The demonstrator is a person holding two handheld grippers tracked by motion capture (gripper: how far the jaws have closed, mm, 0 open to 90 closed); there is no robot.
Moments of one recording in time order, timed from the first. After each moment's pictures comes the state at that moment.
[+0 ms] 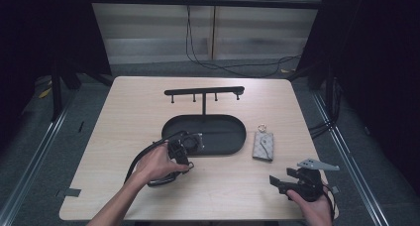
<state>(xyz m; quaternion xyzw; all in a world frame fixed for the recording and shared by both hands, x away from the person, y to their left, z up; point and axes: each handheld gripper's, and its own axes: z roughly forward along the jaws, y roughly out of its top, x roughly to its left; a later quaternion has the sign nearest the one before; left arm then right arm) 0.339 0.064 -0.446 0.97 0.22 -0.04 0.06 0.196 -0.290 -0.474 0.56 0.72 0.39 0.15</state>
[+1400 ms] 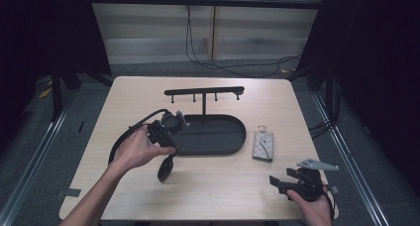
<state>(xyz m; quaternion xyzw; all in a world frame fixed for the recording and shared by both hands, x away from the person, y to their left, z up) 0.345 0.101 -0.365 0.96 0.26 -0.01 0.12 0.197 -0.290 -0.474 0.56 0.72 0.38 0.15</state>
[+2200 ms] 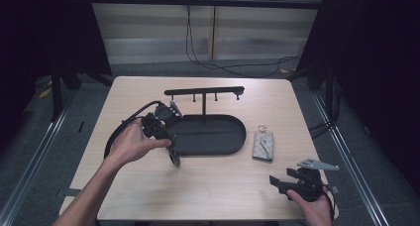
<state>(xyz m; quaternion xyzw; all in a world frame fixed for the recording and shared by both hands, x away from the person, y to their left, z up) 0.353 0.112 -0.344 0.95 0.28 0.00 0.14 0.197 -0.291 -0.474 0.56 0.72 0.38 0.14</state>
